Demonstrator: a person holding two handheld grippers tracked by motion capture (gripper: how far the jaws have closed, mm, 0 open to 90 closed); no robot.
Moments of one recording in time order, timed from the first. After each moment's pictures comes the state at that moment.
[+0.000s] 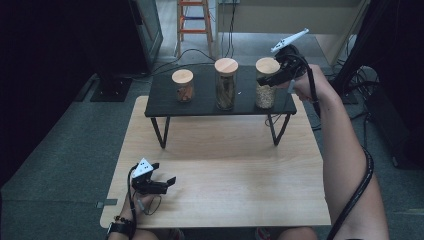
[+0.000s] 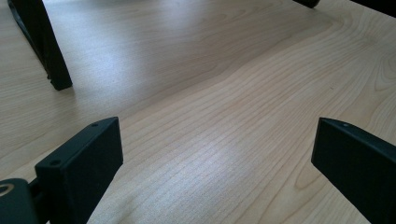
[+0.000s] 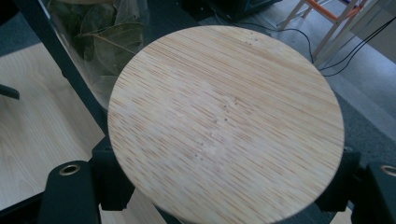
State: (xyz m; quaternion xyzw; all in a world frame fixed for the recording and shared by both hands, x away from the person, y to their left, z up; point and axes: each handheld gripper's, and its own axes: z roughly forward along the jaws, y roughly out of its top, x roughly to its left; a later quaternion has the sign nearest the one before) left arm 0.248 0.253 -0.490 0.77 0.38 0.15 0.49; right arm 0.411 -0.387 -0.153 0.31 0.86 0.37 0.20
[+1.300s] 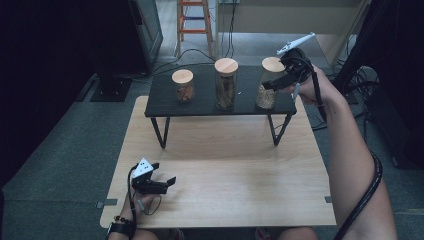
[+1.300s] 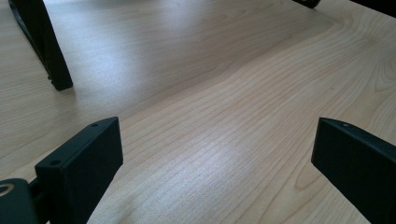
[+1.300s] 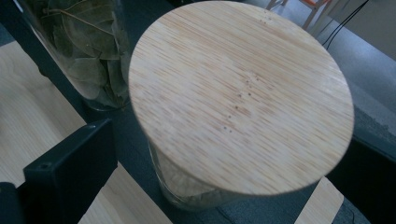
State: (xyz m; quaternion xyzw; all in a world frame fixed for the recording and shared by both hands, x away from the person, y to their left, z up) left arm 0.247 0.254 -0.491 0.77 0.38 0.15 0.49; right arm 0.395 -0.387 -0.156 0.34 0.85 0.35 0.22
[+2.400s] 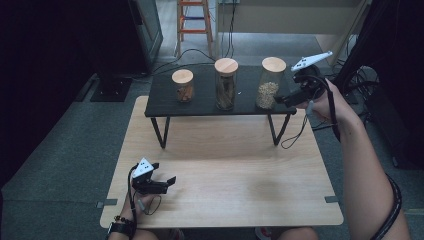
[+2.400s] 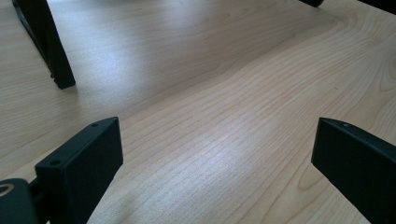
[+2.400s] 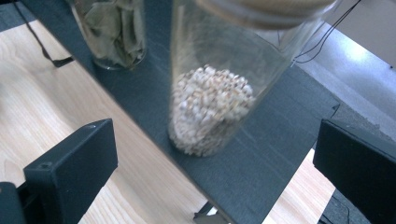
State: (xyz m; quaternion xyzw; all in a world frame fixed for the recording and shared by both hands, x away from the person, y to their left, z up) left arm 0.247 0.251 -0.490 0.77 0.38 0.15 0.49; right arm 0.345 -0.415 -0.181 0.34 0.84 0.35 0.23
